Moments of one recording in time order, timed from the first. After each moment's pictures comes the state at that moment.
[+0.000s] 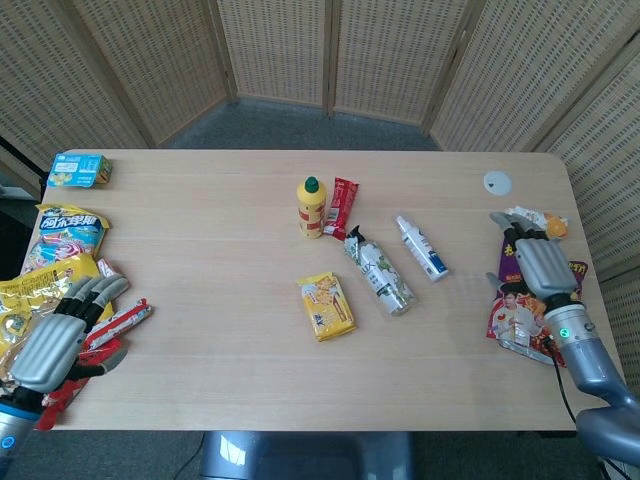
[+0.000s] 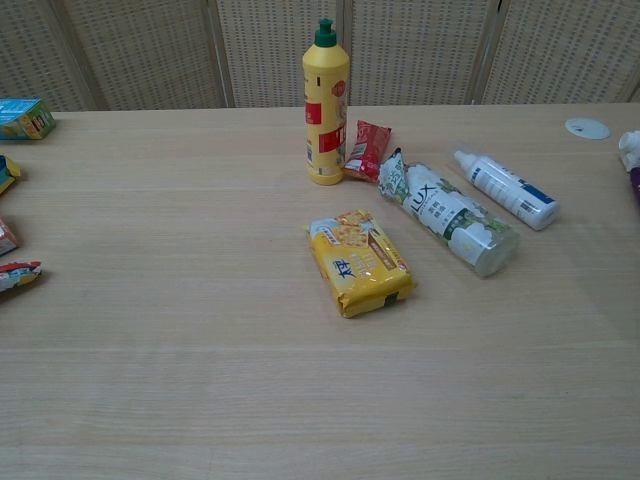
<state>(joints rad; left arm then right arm) -0.20 -0.94 0.01 -1.93 1.62 1.34 -0.06 0.52 -1.12 0.18 -1.49 -1.23 0.96 0.15</state>
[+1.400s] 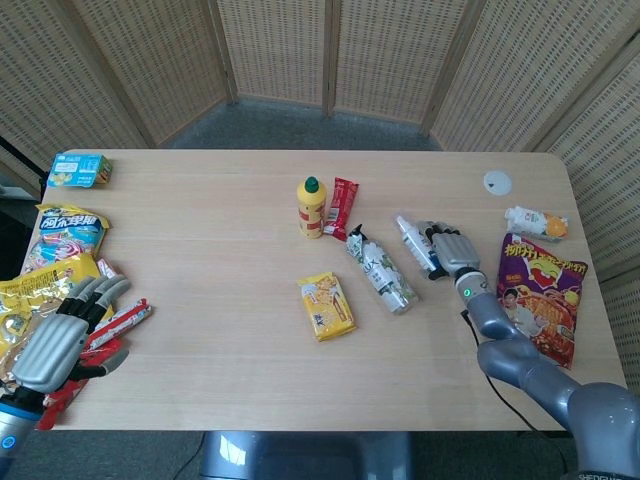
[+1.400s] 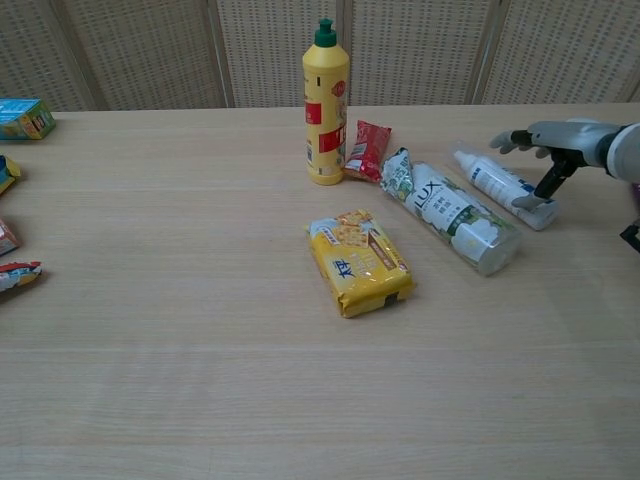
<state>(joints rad) -0.20 -0.93 0.03 -1.93 1.63 1.35 -0.07 0.81 -1.68 0.21 -0.76 -1.14 0.54 0.16</state>
